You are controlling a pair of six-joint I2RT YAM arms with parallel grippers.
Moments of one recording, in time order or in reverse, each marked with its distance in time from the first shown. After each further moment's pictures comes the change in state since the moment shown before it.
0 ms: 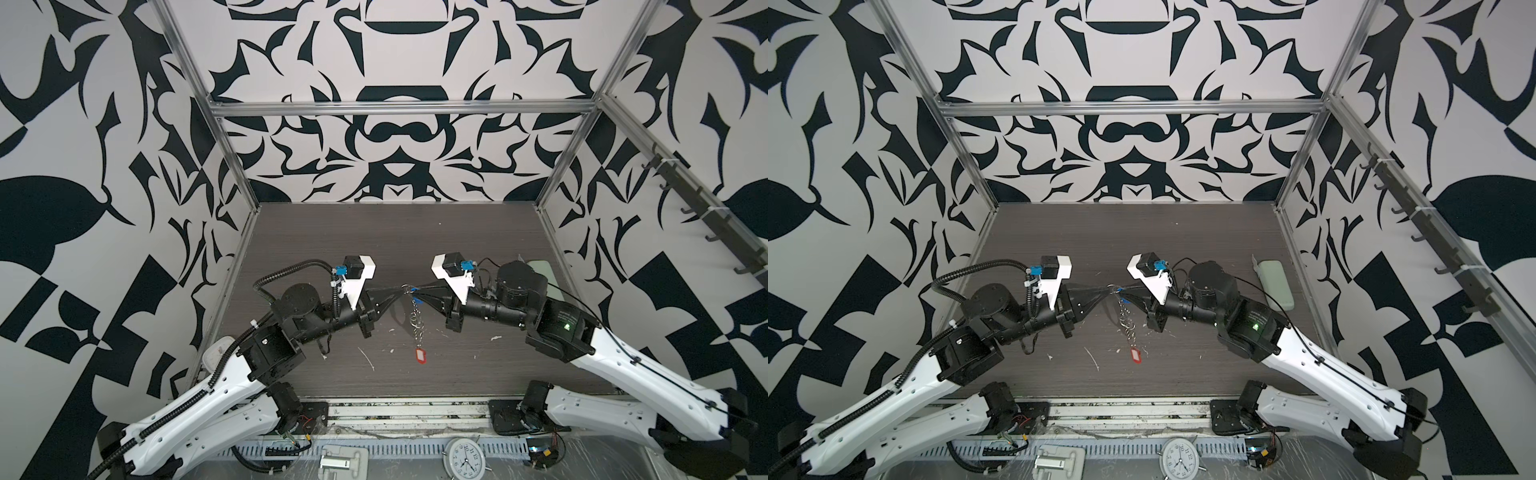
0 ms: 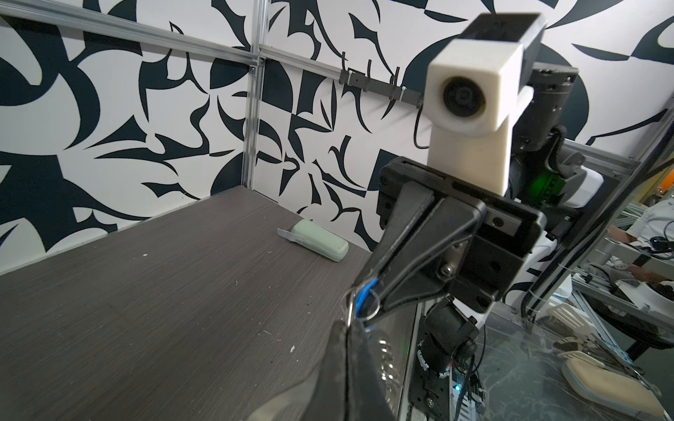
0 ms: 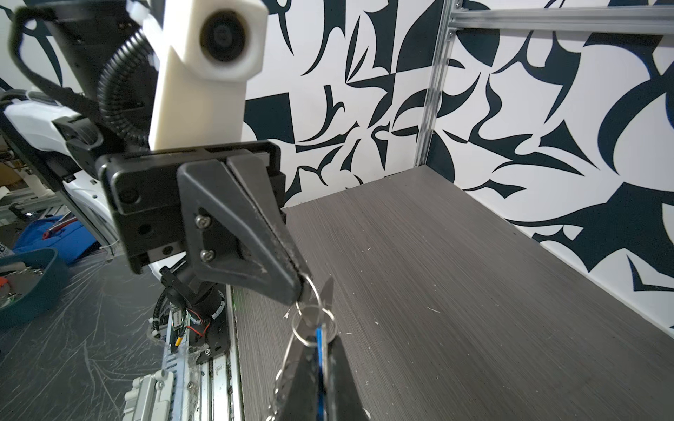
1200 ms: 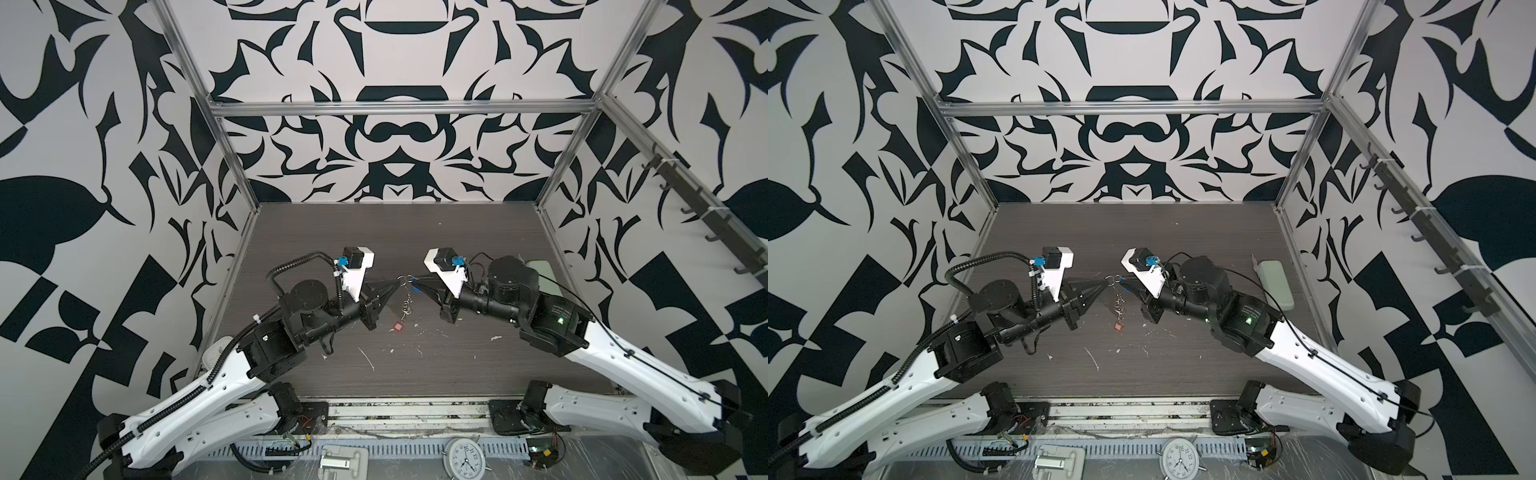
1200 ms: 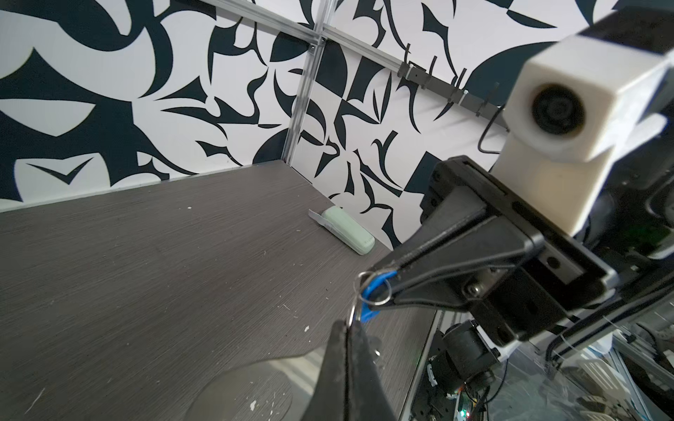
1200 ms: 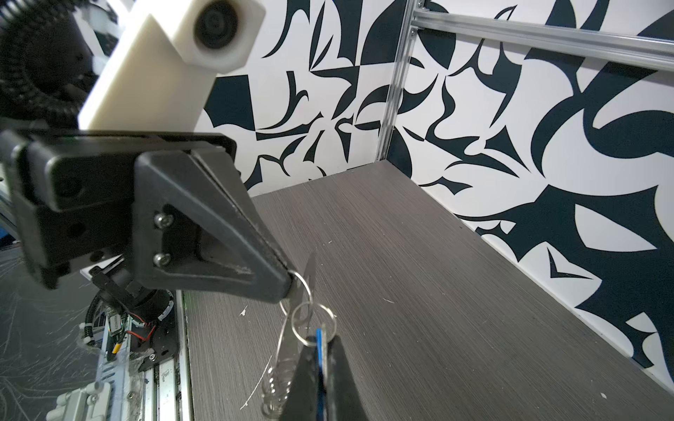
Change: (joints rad) left arm -0.042 0.038 0.081 -0.137 -0.229 -0.124; right arm 0.004 0.051 0.045 -0.032 0.142 -0.077
